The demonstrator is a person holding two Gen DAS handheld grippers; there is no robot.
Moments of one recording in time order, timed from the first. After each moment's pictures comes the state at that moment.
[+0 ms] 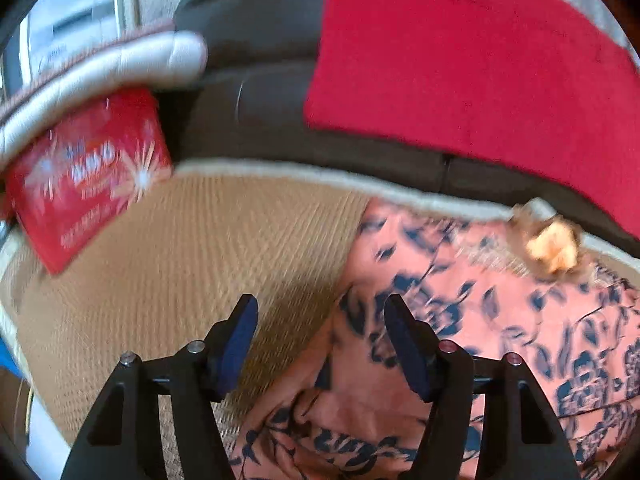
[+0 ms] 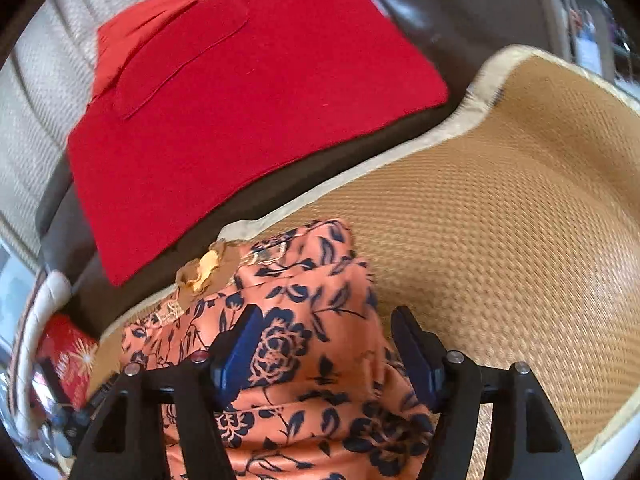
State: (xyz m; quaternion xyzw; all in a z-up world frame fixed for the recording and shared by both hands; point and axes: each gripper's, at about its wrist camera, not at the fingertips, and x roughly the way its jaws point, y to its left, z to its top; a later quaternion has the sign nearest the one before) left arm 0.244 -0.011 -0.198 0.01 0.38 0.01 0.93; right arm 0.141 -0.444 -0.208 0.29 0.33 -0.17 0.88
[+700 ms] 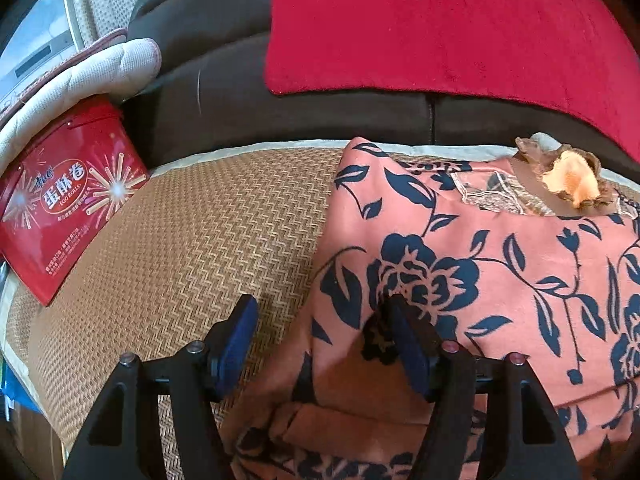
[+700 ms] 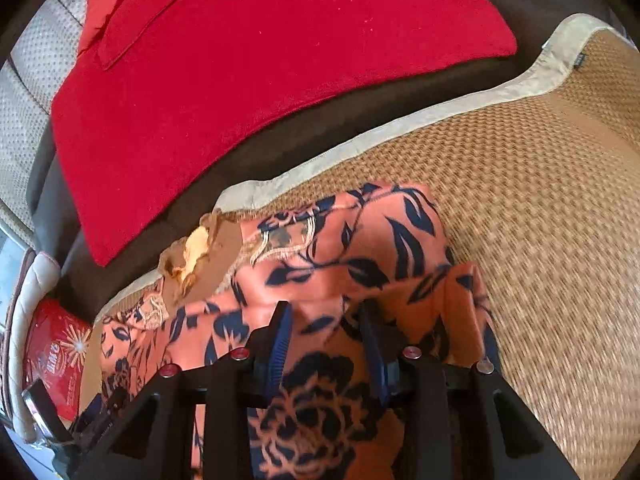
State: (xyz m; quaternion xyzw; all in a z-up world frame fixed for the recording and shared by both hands) left arm 0.265 -0.032 -0.244 0.09 0.42 0.01 0.90; right arm 0.253 -0.436 -0.271 0.31 0.39 -0.12 0.86
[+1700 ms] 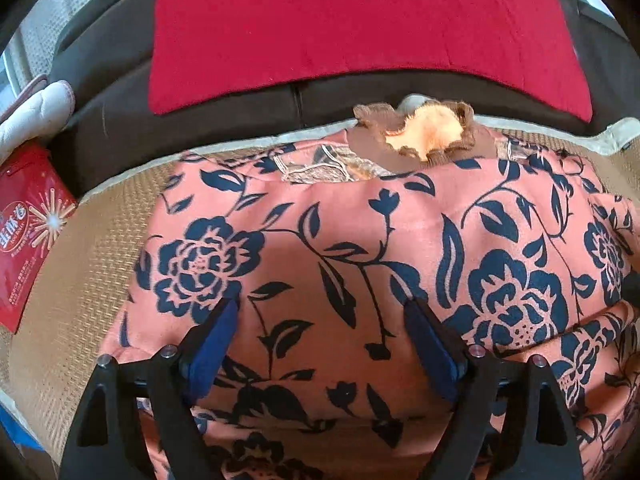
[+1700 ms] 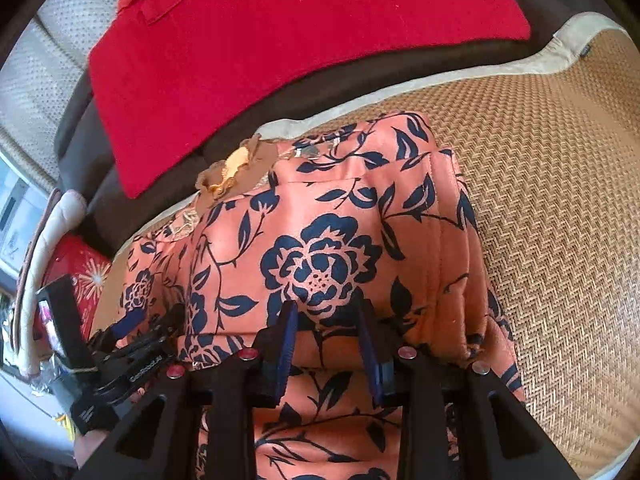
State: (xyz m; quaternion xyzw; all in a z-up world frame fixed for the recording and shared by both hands) left arm 0.222 -0.126 -0.238 0.13 0.44 -0.11 0.88; right arm 0.172 -0.401 -0.254 0.29 0.44 -0.06 0.85
